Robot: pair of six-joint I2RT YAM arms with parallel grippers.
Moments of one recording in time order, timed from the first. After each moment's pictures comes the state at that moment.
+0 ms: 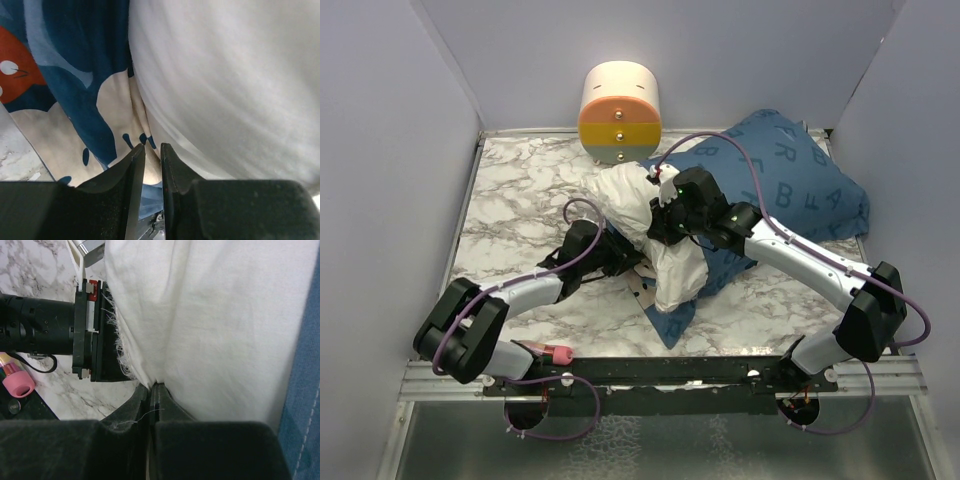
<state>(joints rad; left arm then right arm) -0.55 1.38 0.53 0.30 0.26 -1.29 0.78 1.50 1.28 -0.41 -0.12 0.17</state>
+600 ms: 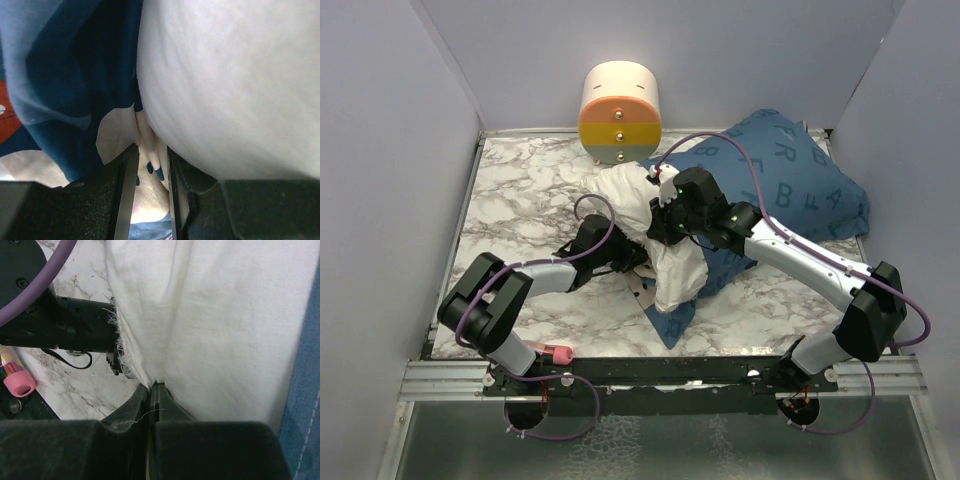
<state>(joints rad) -0.56 1.56 0.61 0.35 0.26 -1.29 0.78 1.50 1.28 -0.41 -0.13 0.17</state>
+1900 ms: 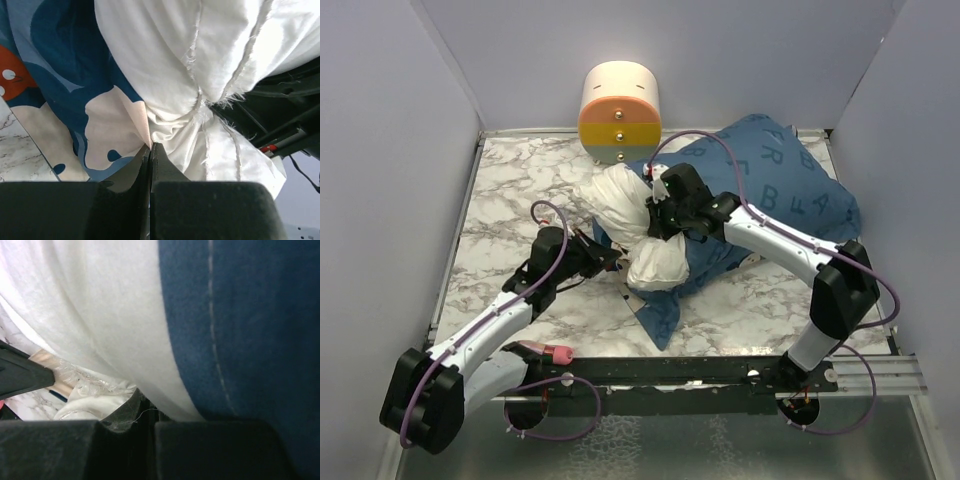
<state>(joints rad) -0.45 0.98 0.46 0.09 0.23 -1.18 0.73 1.67 1.35 -0.46 -0.08 0.17</state>
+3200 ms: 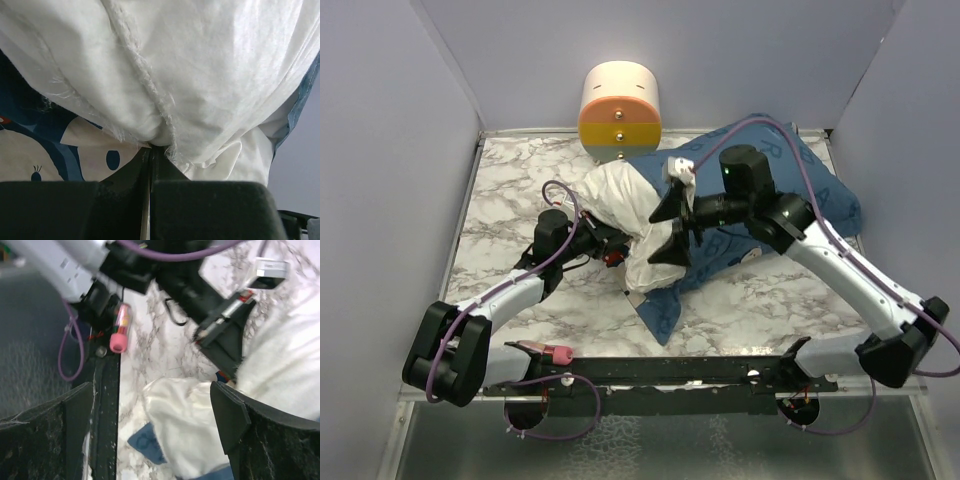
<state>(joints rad) -0.37 1.25 0.52 0.43 0.48 -1.23 0.68 1.38 1.42 -0.50 -0.83 -0.15</state>
